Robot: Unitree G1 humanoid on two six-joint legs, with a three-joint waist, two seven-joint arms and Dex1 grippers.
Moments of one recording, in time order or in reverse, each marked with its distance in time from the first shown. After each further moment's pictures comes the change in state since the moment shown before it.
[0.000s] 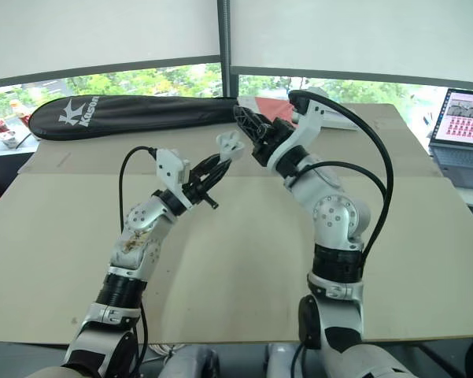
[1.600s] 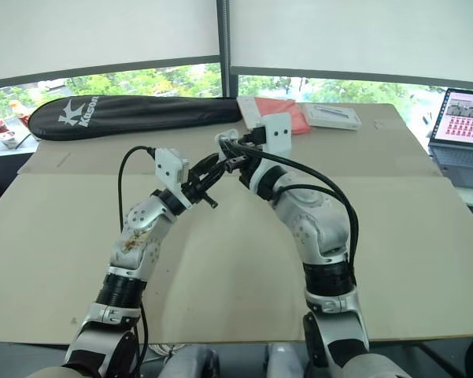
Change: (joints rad) left arm 0.000 -0.003 0.005 -0.001 0.003 0.000 0.005; right arm 0.065 0.005 0.162 -0.004 -0.254 -0.092 0.073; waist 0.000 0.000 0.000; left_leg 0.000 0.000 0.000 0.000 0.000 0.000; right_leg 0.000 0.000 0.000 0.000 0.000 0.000
